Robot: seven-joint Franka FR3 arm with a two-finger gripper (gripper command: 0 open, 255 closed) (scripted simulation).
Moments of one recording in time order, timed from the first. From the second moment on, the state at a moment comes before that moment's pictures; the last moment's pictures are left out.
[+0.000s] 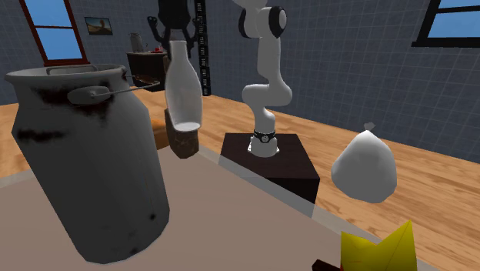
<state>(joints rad) -0.10 -0.17 -0.52 -1.53 0.01 1.45 -0.90</state>
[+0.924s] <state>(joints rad) -0.25 -0.02 -0.77 -1.47 0.10 1.49 -1.30</state>
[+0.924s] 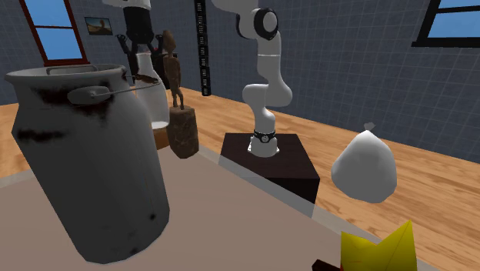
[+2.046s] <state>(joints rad) -0.41 0.18 -0.88 -1.48 0.26 1.59 -1.58</state>
